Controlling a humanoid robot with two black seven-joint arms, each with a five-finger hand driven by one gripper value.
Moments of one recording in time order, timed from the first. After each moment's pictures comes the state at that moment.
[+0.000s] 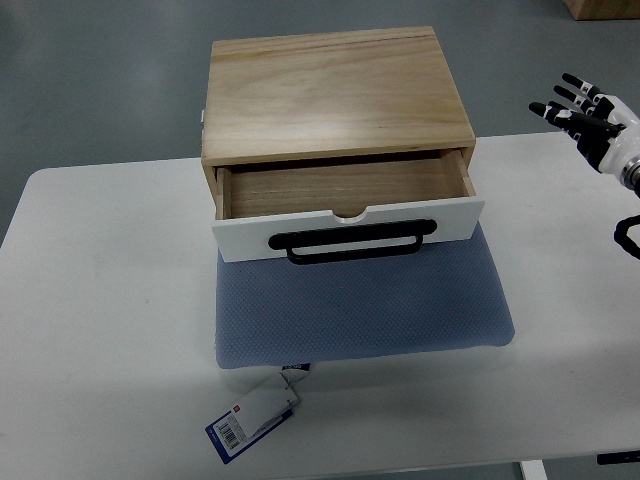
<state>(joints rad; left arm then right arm) -0.02 0.00 -0.07 -0.15 0.00 -0.02 0.09 0.57 -0.46 1.09 0.92 -0.46 -0.01 0.04</state>
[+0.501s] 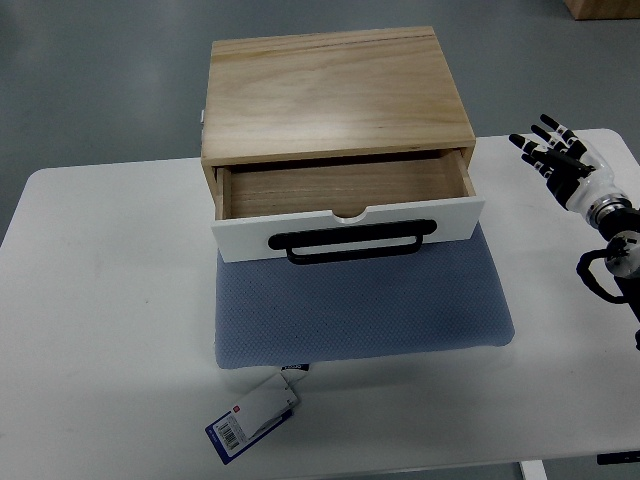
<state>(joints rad) -0.02 0.00 -0.07 -0.15 0.00 -0.02 0.09 0.47 -0.32 1.22 0.92 -0.50 -0.01 0.05</state>
